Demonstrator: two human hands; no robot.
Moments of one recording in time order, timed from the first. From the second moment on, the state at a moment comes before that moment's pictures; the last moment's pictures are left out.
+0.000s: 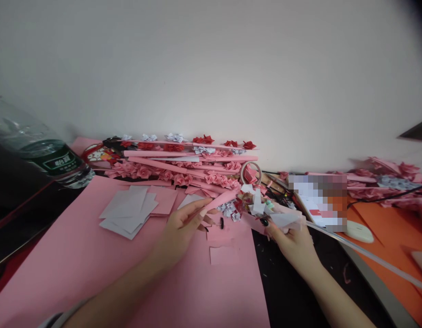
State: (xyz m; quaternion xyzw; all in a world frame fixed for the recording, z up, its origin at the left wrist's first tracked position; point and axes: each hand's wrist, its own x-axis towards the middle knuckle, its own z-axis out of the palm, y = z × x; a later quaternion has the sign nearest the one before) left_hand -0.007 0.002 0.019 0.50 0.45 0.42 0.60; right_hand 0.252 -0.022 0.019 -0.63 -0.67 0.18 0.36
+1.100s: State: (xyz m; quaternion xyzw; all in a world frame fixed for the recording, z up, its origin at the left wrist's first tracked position) left_hand -0.008 0.002 0.018 0.53 0.47 0.41 0.58; right_hand 0.251 -0.021 0.025 -0.63 -0.73 0.05 0.26
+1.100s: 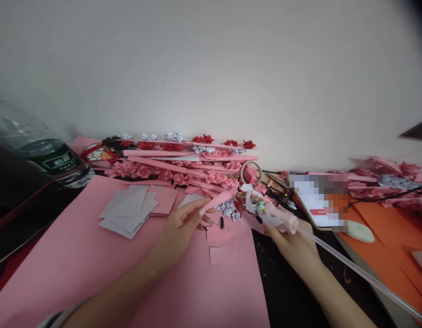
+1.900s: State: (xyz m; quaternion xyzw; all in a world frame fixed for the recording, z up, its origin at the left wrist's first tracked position) left_hand -0.007 0.003 0.014 0.56 0.47 0.39 0.56; right_hand 0.244 -0.024 0.028 -0.62 -0.73 0.03 0.30
